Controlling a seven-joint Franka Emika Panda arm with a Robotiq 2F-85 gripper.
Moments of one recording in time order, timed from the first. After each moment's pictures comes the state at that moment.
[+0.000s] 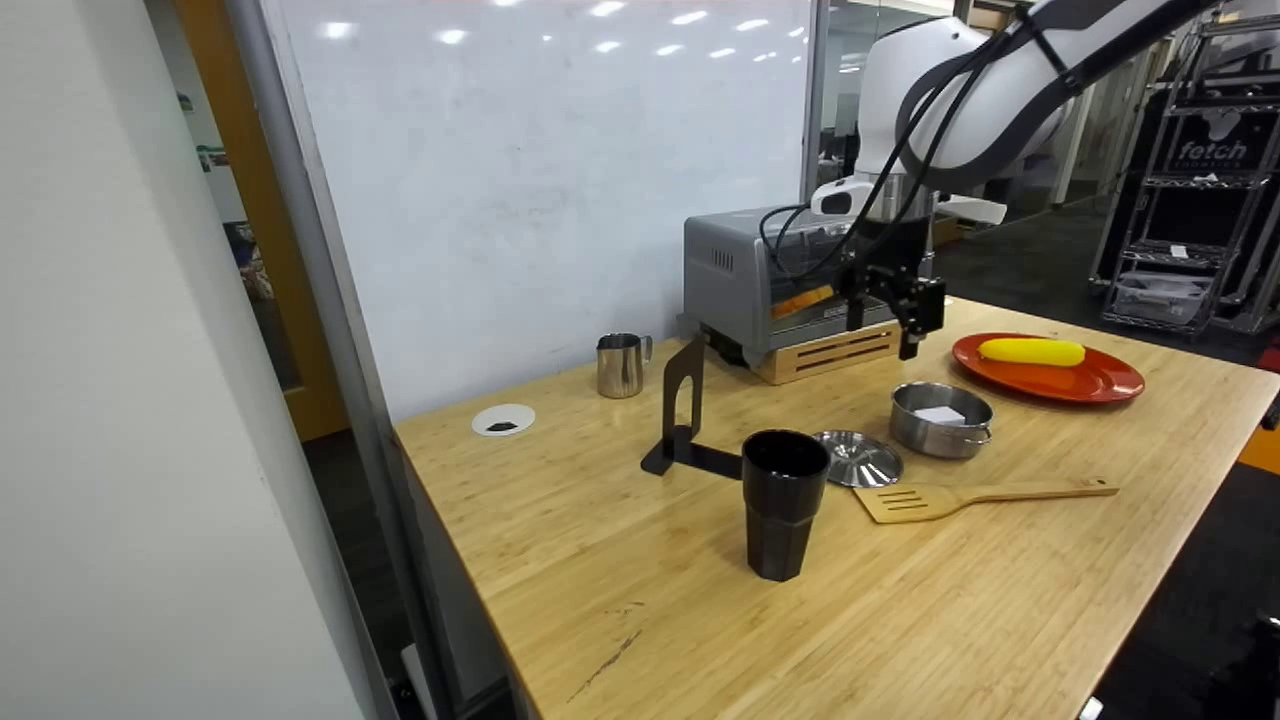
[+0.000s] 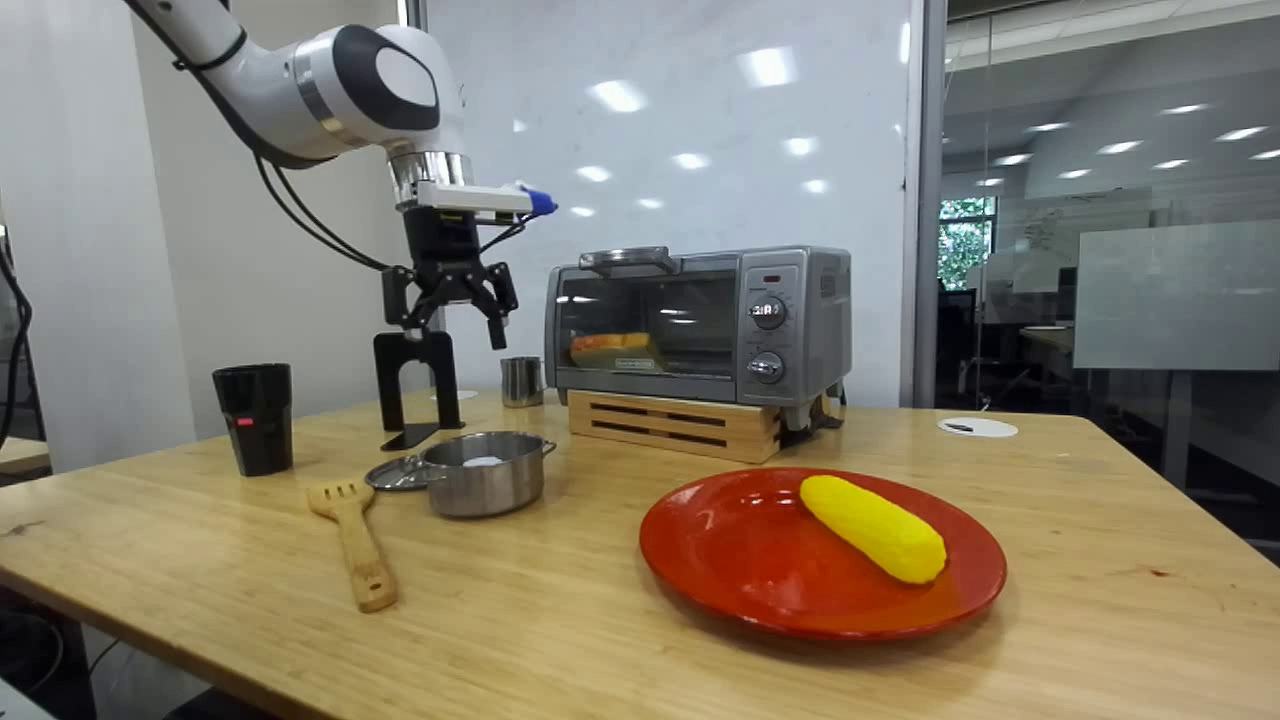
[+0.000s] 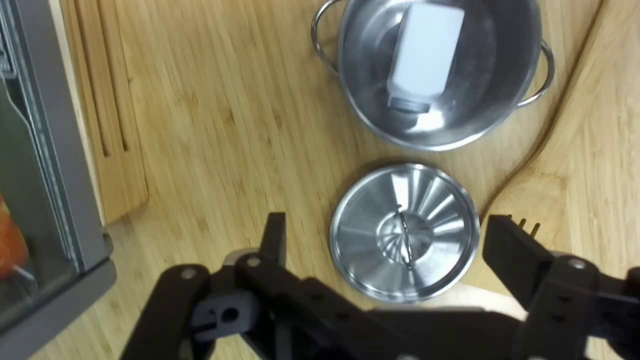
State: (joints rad) arm -0.07 0.22 0.01 -2.03 -0.15 2.28 -1.22
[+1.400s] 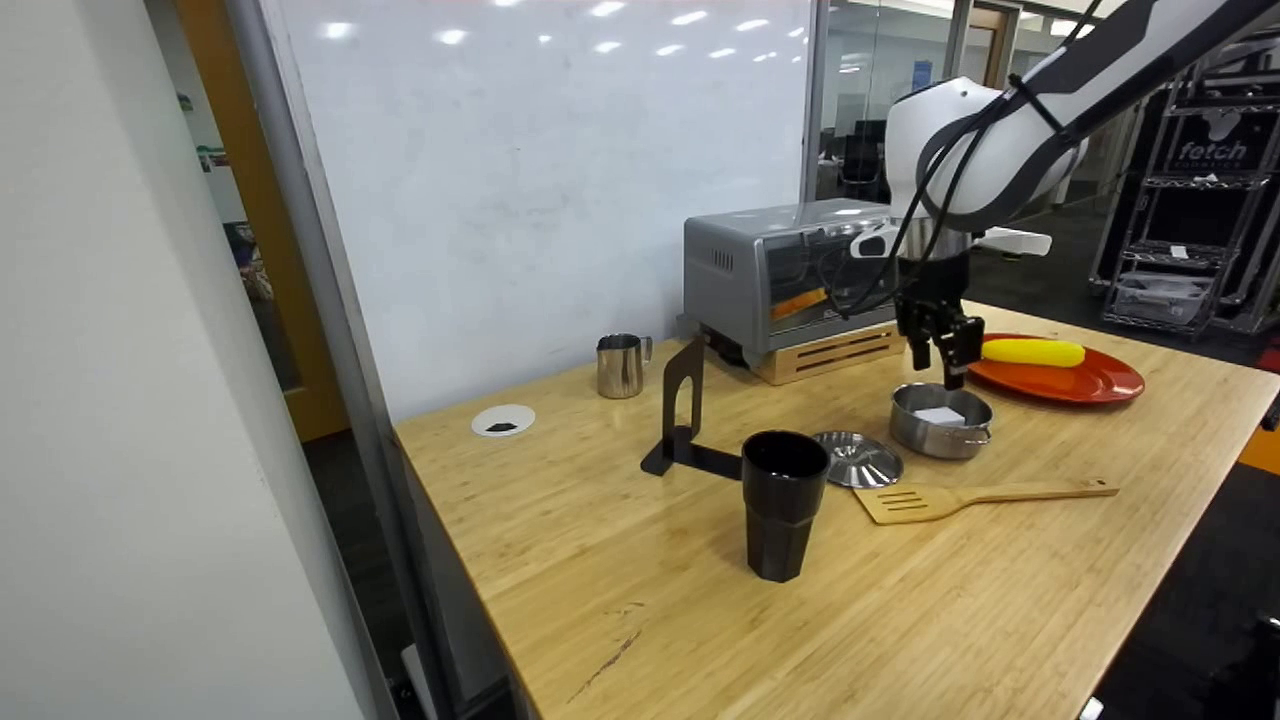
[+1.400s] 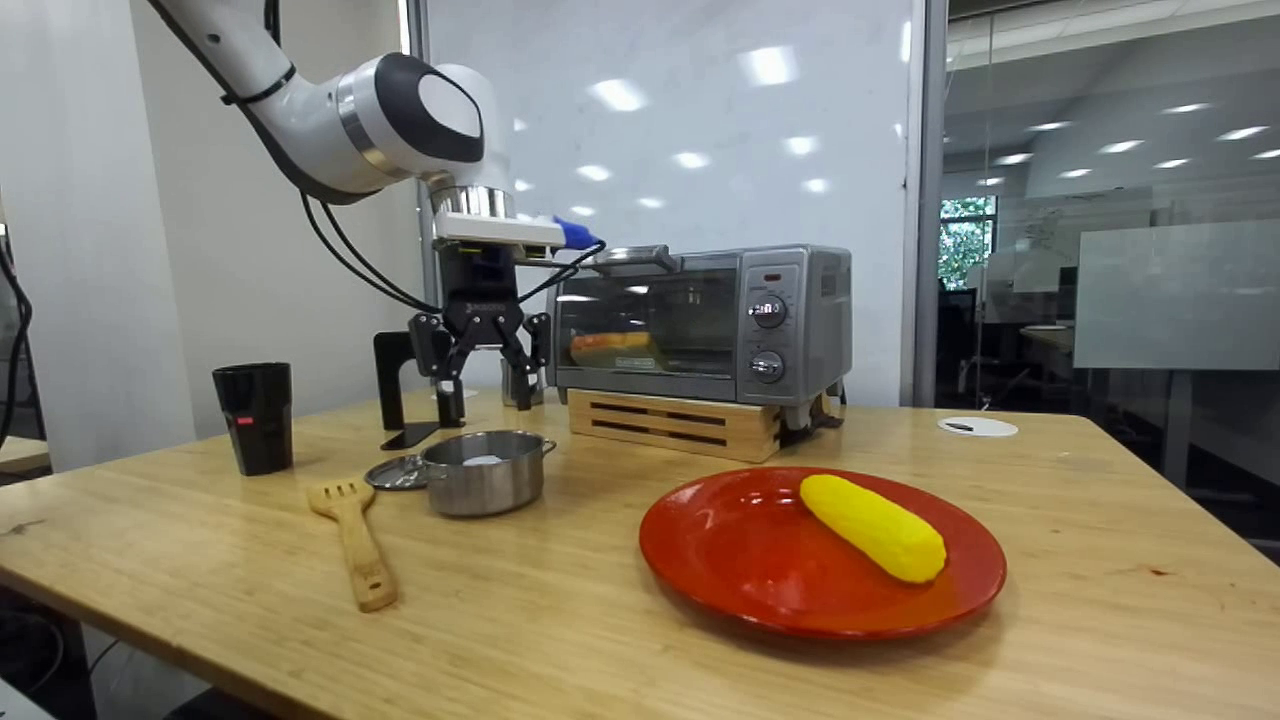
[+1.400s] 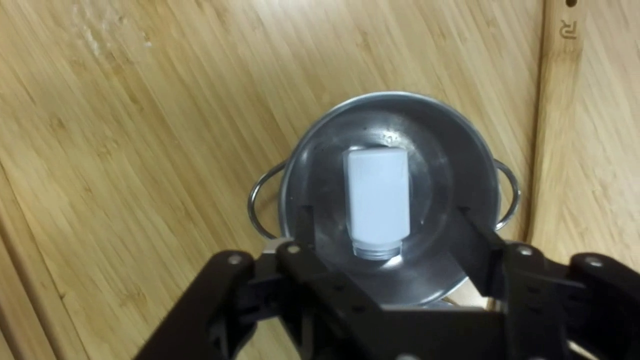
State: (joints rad) arm -0.11 0.27 -0.06 -2.06 -0.20 2.21 -1.06
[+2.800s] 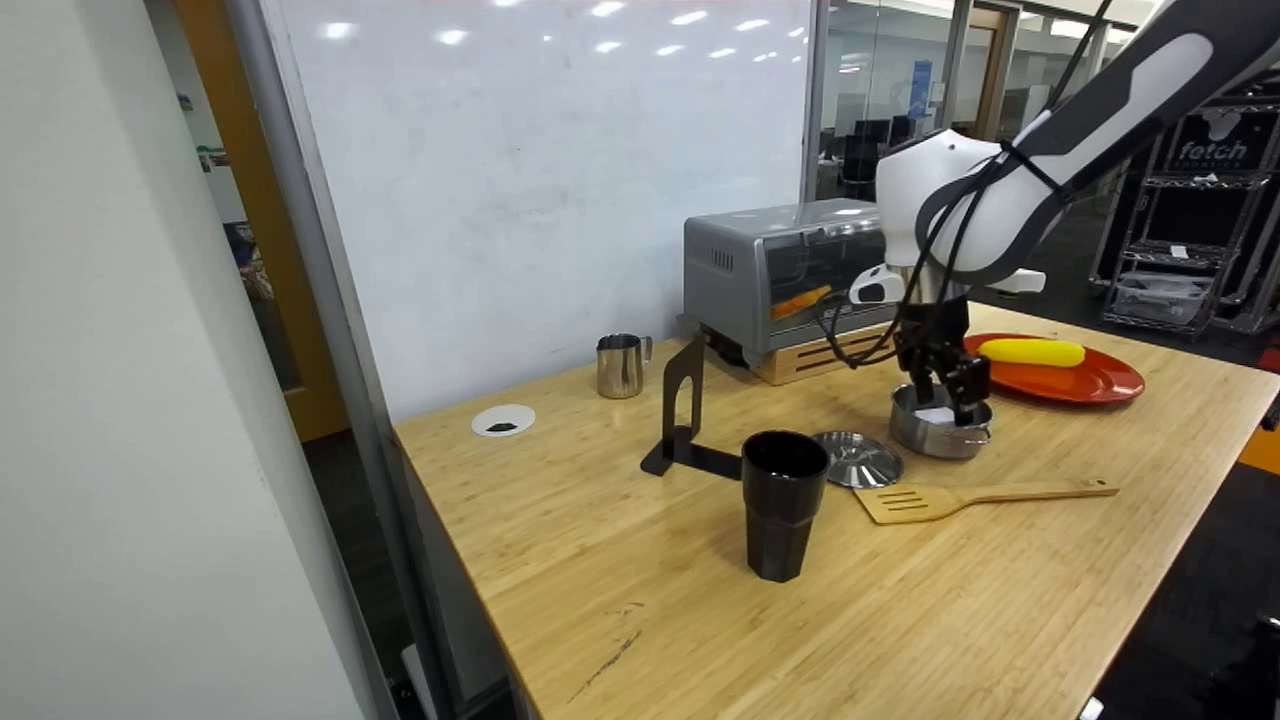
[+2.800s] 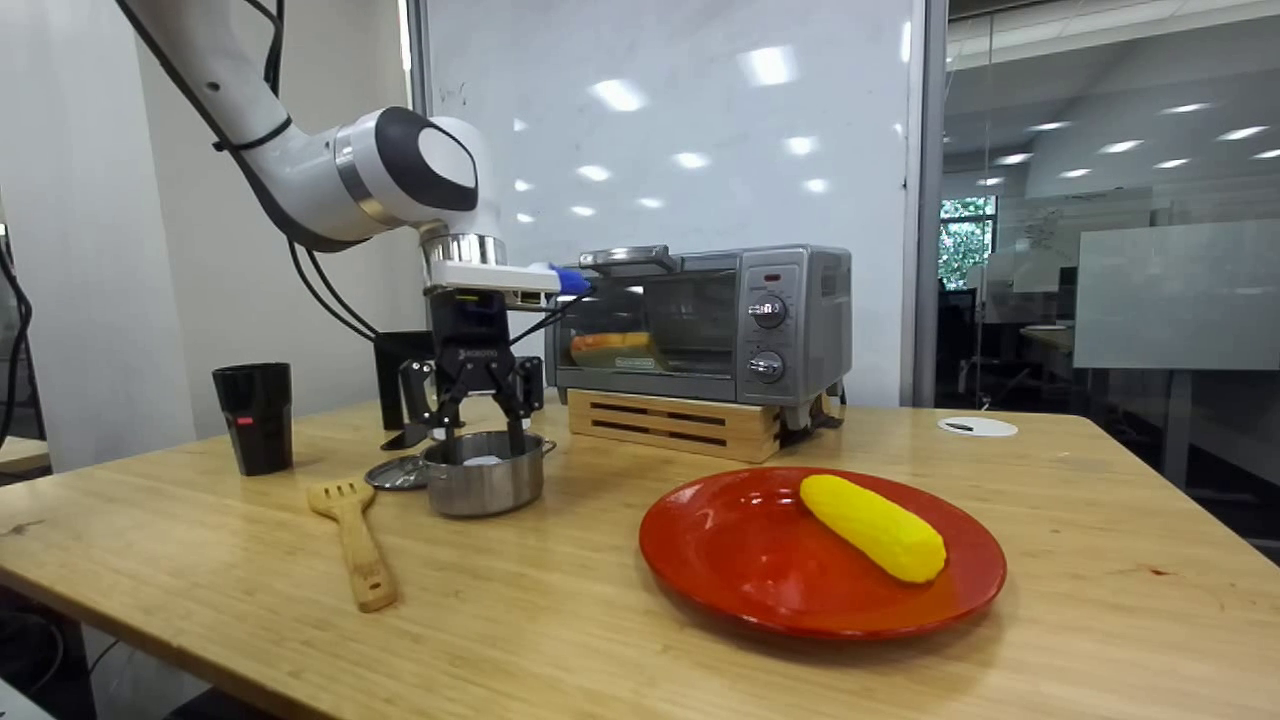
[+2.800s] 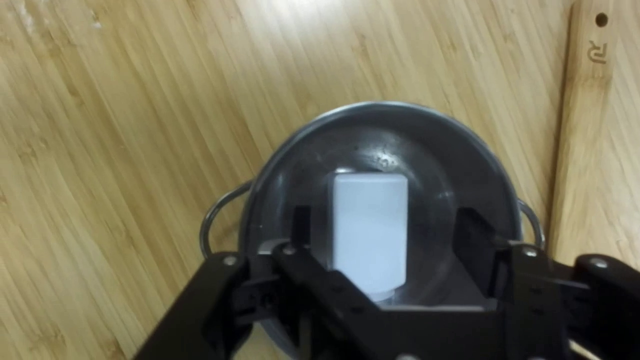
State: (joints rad) arm -0.10 0.34 -0.05 -2.10 -0.27 2.27 -1.07
